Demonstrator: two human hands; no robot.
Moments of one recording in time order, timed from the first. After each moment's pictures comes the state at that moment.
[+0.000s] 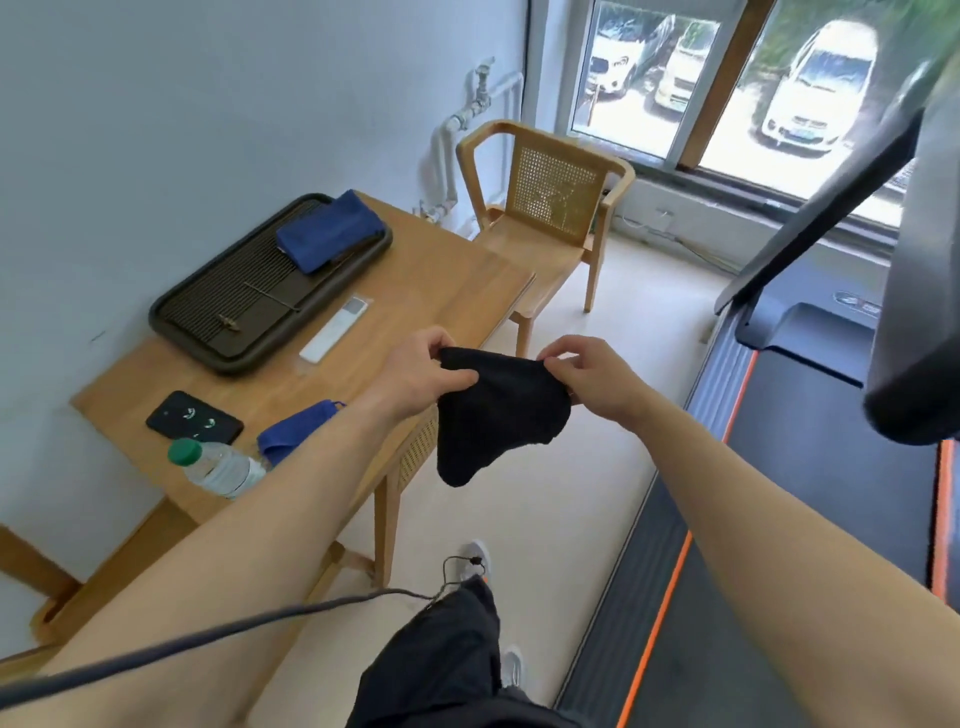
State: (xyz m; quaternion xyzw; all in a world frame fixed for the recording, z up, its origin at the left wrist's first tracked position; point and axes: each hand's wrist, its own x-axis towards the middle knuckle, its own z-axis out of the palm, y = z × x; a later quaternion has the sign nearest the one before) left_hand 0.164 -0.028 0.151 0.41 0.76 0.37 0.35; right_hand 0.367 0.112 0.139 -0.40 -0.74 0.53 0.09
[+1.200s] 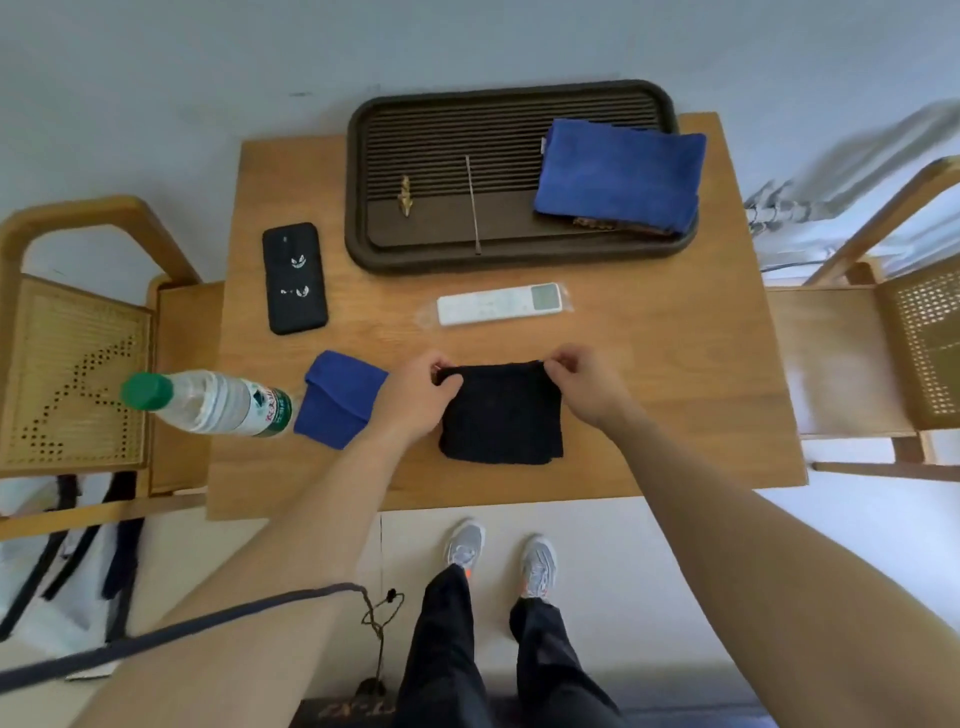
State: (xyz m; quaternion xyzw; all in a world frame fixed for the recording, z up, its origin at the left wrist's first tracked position) left_hand -0.016 0.018 -0.049 -0.10 0.89 0.38 0.24; right_hand -0.016 0.247 -0.051 -0.15 -0.85 0.44 -0.25
